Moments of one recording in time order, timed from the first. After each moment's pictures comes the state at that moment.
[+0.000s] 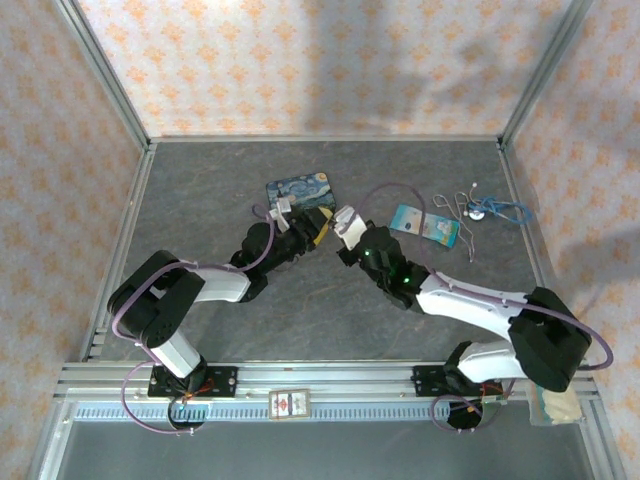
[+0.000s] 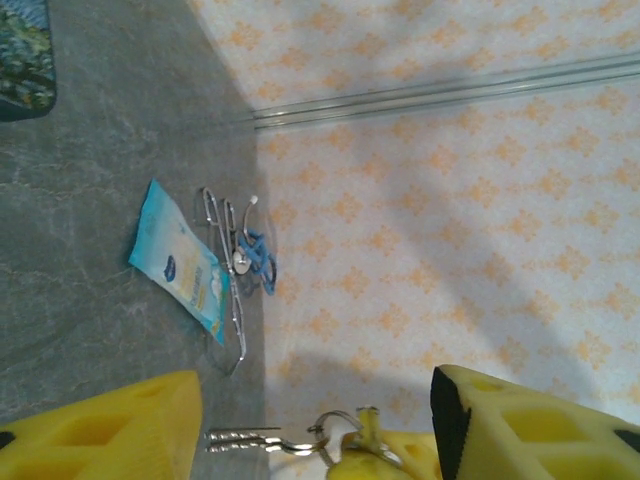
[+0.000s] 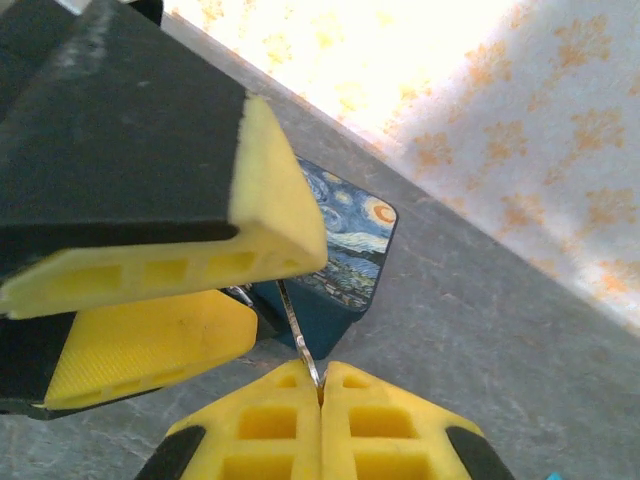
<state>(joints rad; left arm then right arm) -0.57 1.64 0.59 0.99 0.23 -1.42 0.86 1.31 0.64 0.37 0.37 -0.28</state>
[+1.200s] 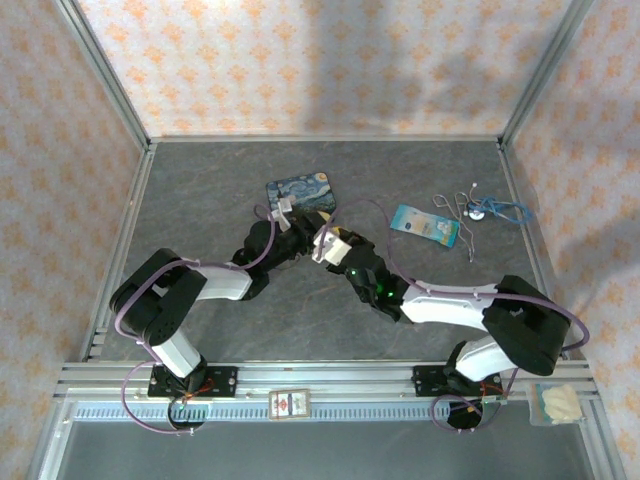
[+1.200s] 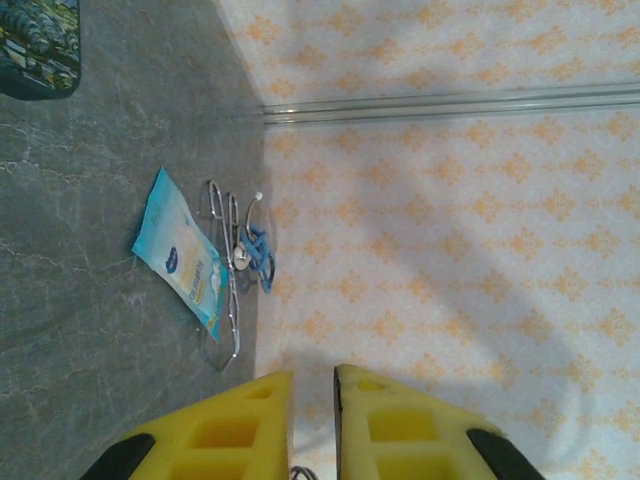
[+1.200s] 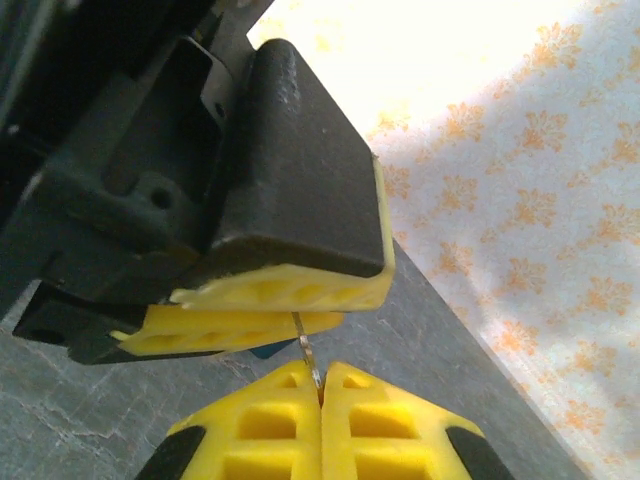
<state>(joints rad) -0.57 1.66 0.61 0.98 0.23 -1.49 0.96 1.42 0.61 0.55 0.54 -0.61</state>
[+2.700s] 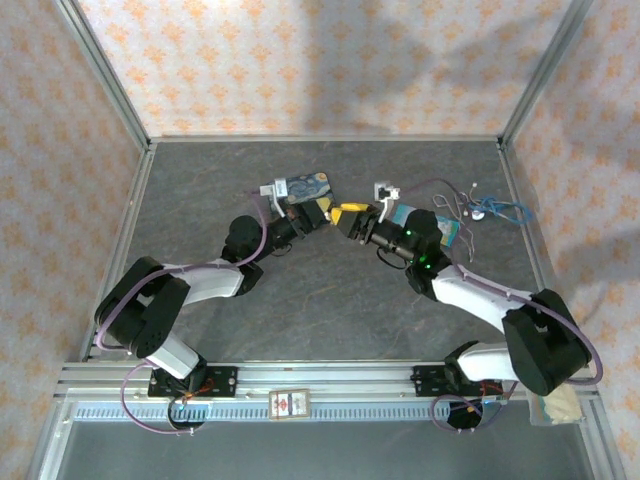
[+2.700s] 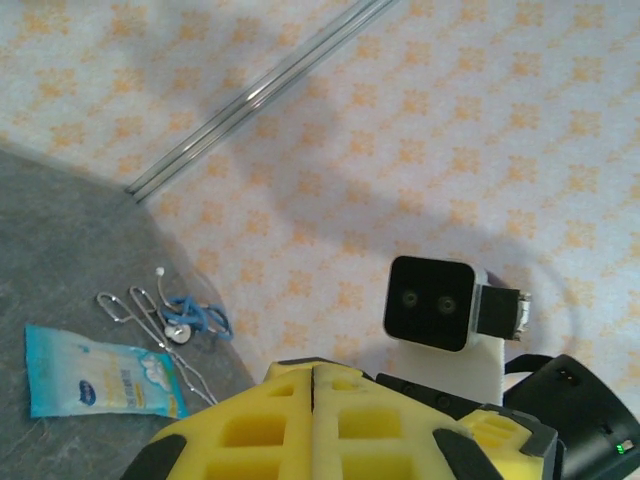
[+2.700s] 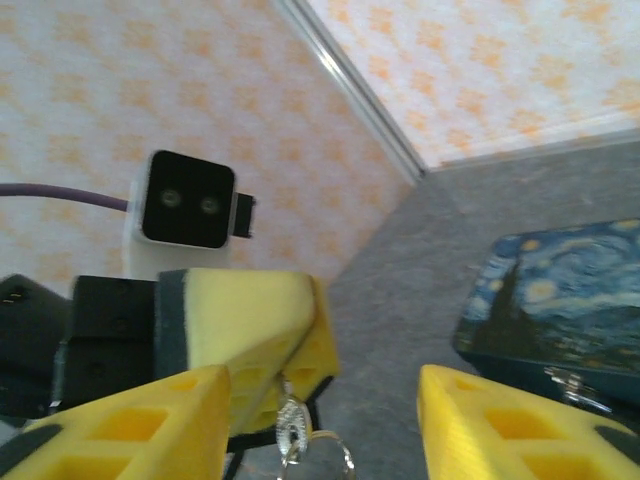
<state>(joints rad) -0.53 1.56 0.63 1.18 0.39 -1.04 0.53 1.30 0.59 0.78 -0.51 0.71</state>
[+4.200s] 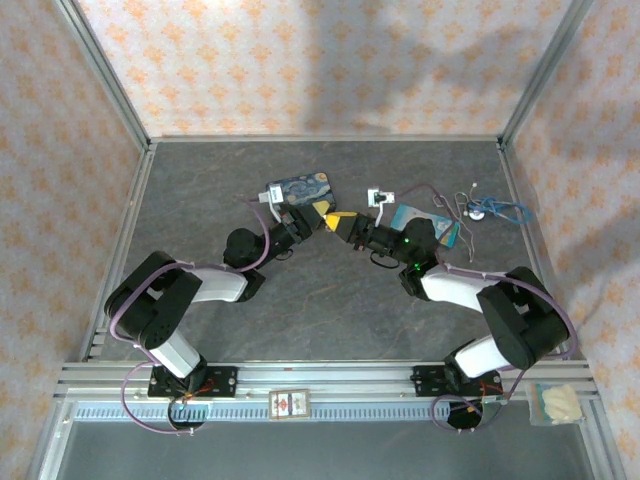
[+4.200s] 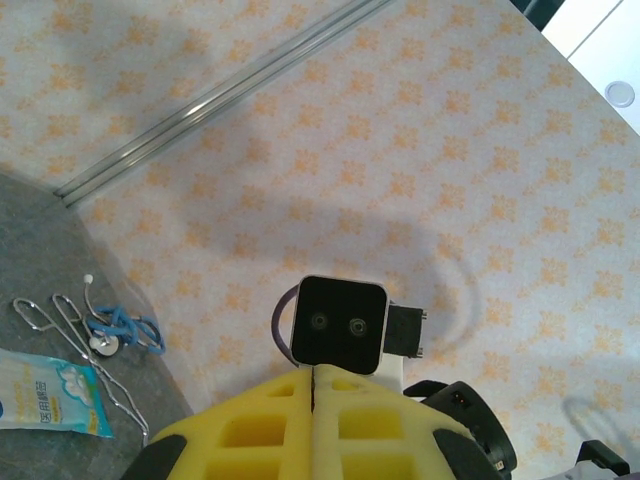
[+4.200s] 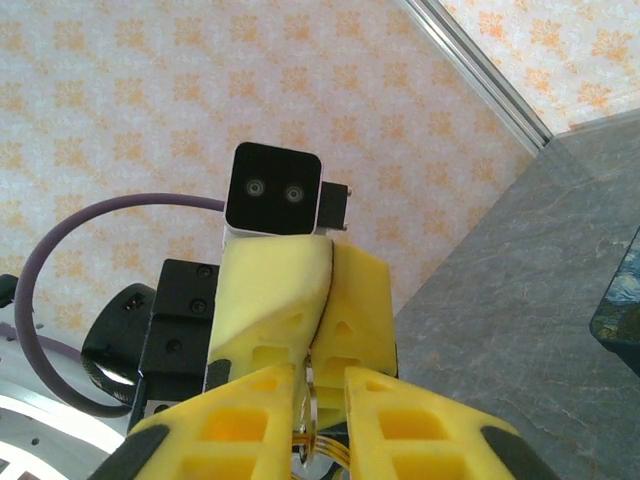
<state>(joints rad) -0.55 1.62 0.58 1.42 0.37 -1.18 0.53 1.46 0.55 1.11 -0.67 0.91</state>
